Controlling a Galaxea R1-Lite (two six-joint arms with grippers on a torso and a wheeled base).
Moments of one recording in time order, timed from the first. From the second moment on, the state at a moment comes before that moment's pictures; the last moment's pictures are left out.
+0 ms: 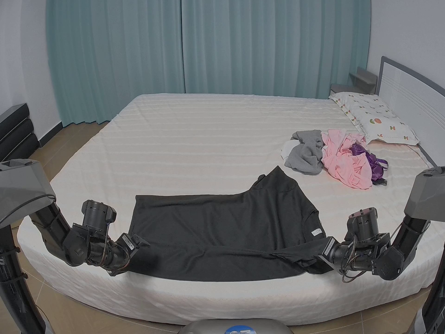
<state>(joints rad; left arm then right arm) -0.15 2.08 -0.58 -0.54 -0.14 -0.97 0.34 2.10 -0.40 -0.92 0.06 0.94</state>
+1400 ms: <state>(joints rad) -0.09 2.08 -0.70 -0.53 -0.13 -0.88 0.20 2.06 -0.40 -0.93 0.21 0.89</state>
